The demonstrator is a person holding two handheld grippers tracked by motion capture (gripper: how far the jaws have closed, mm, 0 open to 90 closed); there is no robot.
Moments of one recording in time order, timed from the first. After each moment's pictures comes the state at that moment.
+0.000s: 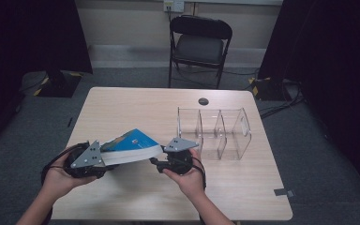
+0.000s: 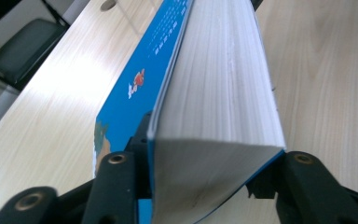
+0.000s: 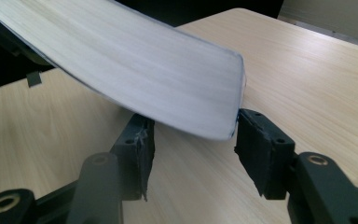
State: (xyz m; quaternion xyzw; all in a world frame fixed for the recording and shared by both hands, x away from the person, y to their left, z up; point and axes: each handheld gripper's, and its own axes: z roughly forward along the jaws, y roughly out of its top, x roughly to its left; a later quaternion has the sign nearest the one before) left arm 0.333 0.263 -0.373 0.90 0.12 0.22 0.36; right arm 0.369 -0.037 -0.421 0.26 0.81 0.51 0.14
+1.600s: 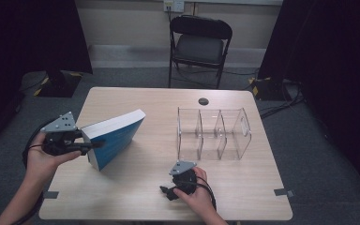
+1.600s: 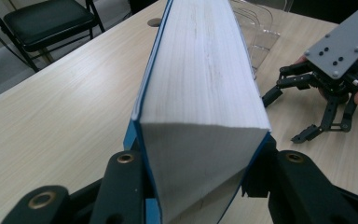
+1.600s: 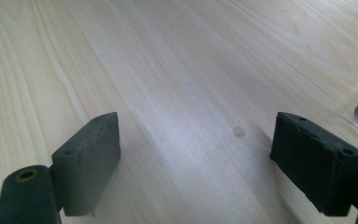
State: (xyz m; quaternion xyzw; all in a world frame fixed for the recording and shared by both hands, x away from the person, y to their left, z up) left arm 0.363 0.310 -0.328 0.84 0.27 0.16 0.45; right arm 0.346 -0.060 -0.501 0.25 0.88 0.38 0.12
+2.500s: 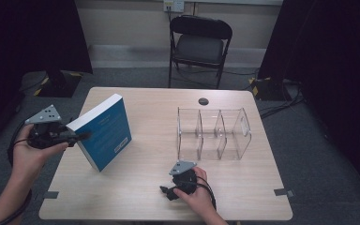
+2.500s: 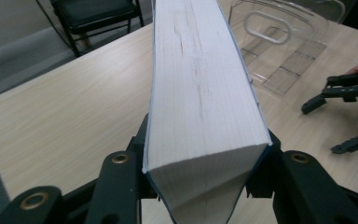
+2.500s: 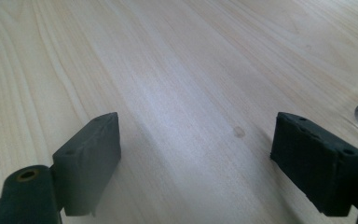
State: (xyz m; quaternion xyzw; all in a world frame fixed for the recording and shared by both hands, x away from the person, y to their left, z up) left arm 0.371 0.342 -0.323 0.81 0.33 0.19 0.43; right arm 0.346 -0.060 -0.501 0.26 0.88 0.39 0.11
